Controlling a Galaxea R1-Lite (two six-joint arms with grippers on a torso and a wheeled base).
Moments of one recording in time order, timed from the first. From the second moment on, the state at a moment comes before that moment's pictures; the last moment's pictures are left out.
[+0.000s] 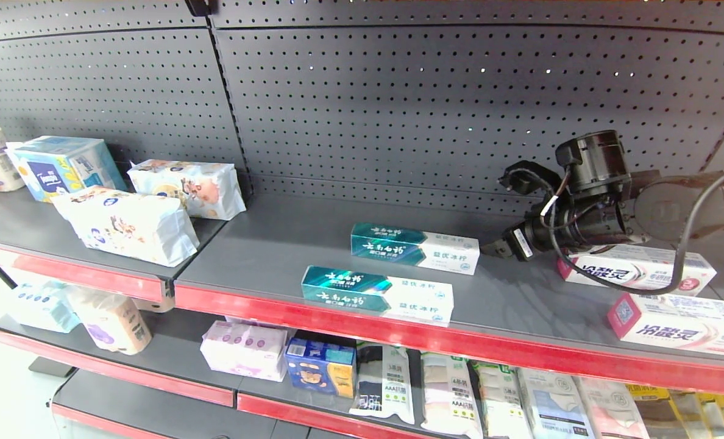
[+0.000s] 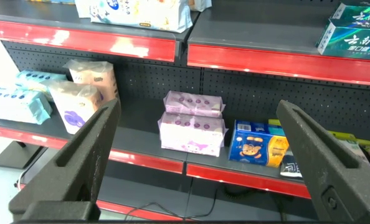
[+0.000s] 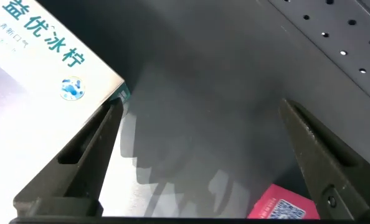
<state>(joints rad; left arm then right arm) 0.00 0.00 0.00 0.00 0.01 -0.01 0.25 1.89 -1.25 0.06 0.00 -0.31</state>
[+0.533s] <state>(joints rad) 0.00 0.00 0.00 0.00 0.01 -0.01 0.28 1.89 -1.26 0.05 0.00 -0.30</state>
